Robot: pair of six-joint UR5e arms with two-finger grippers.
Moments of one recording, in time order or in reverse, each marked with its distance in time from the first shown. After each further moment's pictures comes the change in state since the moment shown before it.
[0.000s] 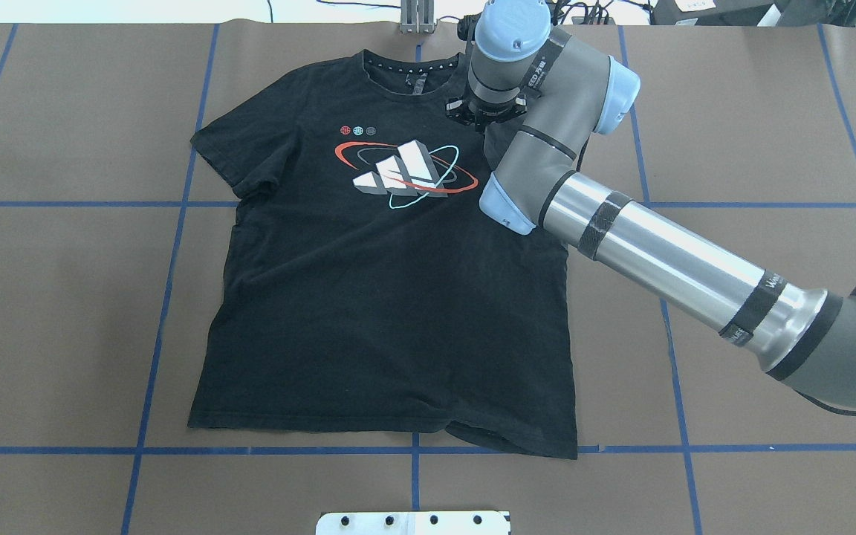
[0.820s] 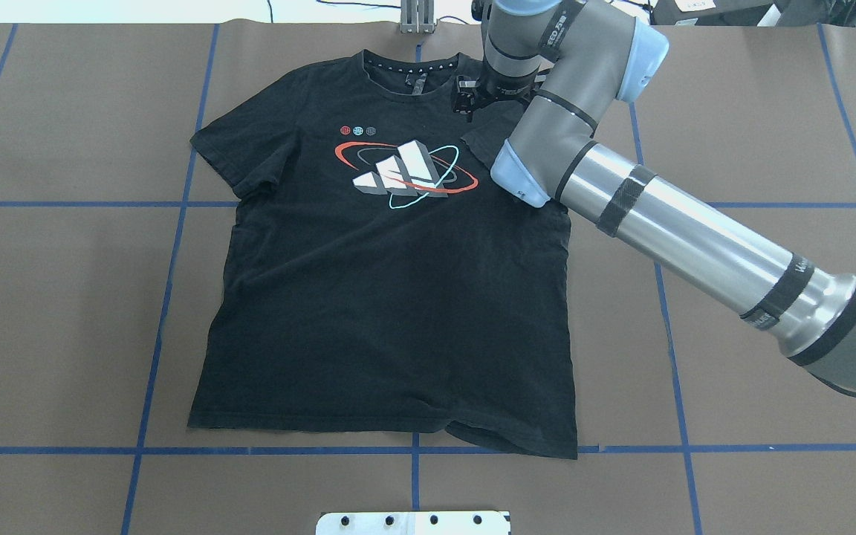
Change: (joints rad) left arm 0.129 -0.048 0.031 -0.151 0.007 -0.288; right arm 0.090 -0.058 0.189 -0.241 0.140 -0.127
